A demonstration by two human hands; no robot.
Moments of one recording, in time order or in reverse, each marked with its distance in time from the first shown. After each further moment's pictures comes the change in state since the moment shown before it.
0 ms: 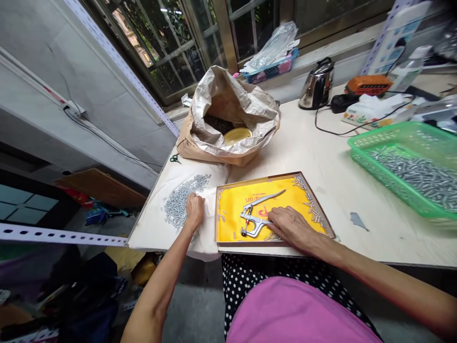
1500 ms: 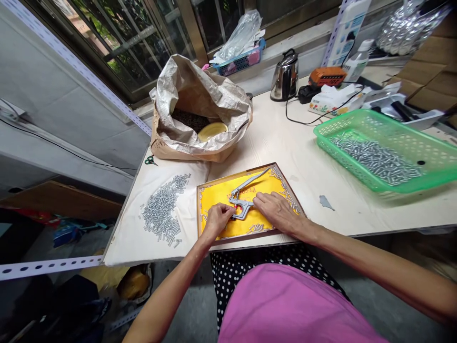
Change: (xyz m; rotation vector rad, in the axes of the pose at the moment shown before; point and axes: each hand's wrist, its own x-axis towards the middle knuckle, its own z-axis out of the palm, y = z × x) left_hand -0.070 0.115 0.001 -0.868 -0.429 0.131; right_hand -0.006 0.018 -0.006 -0.142 0.059 0.027
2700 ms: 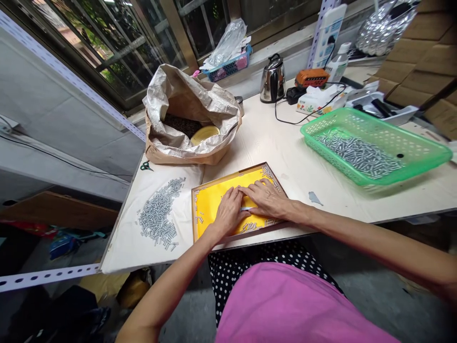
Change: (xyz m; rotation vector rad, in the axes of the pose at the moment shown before) left_hand 0.004 0.042 0.023 0.585 -0.045 0.749; right_hand 0.020 0.026 -0.019 0.078 -0.140 -0.011
